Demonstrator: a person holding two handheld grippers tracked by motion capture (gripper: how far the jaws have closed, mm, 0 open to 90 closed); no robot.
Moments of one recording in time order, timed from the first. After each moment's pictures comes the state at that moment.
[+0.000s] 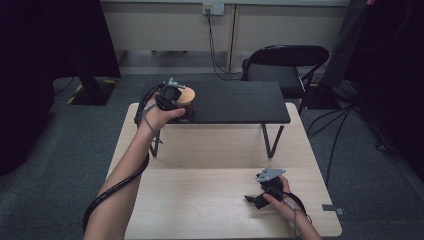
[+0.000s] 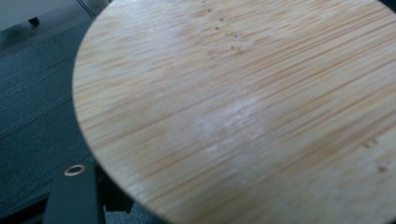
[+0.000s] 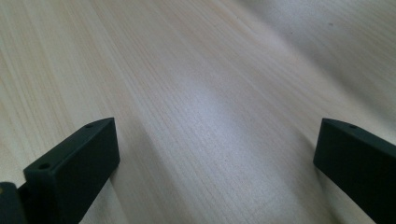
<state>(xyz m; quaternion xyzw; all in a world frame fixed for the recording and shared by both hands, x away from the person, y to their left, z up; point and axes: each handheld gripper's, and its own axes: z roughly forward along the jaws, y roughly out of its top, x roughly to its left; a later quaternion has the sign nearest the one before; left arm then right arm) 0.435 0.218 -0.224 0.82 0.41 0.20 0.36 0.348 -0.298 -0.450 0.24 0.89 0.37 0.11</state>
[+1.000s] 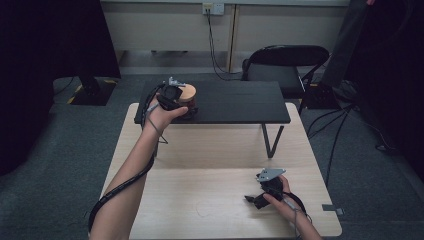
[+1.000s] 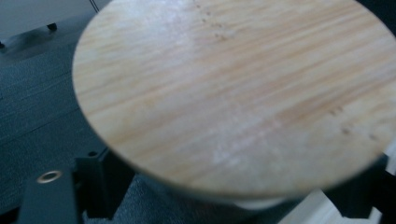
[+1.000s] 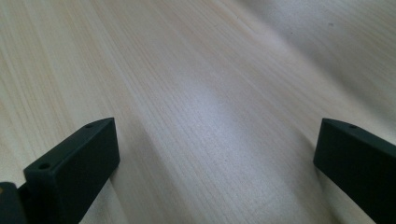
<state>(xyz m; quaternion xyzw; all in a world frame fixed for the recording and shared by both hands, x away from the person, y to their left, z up) 0.430 0.213 -0.235 0.79 0.43 0.21 0.38 0.348 -0.298 -0.450 0.24 0.89 0.37 0.11</state>
